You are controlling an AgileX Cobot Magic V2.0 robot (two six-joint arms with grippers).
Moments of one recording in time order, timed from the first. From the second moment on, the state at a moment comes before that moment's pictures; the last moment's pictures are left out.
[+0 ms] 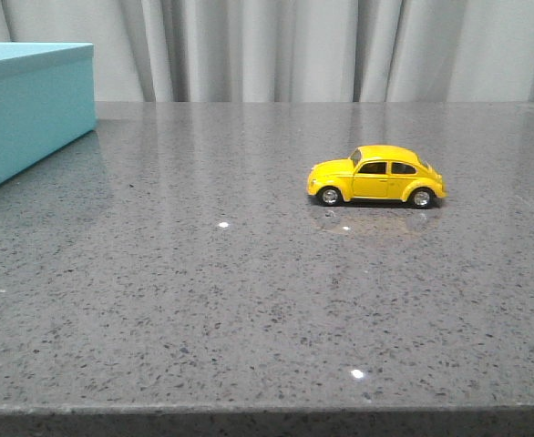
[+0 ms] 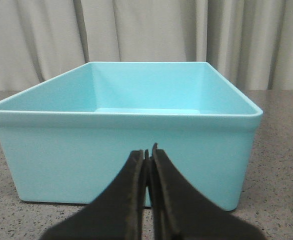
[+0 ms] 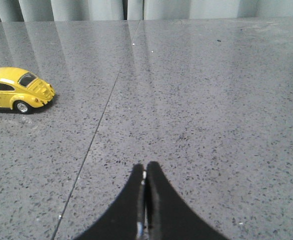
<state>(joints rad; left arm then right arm) 0.03 -0.01 0.00 -0.09 0.04 0.07 0.08 -0.01 0.03 0.02 0.20 0.09</state>
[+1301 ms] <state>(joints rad) 0.03 0.03 -0.20 -0.11 0.15 0.07 0.08 -0.01 -0.13 0.02 0.26 0.19</state>
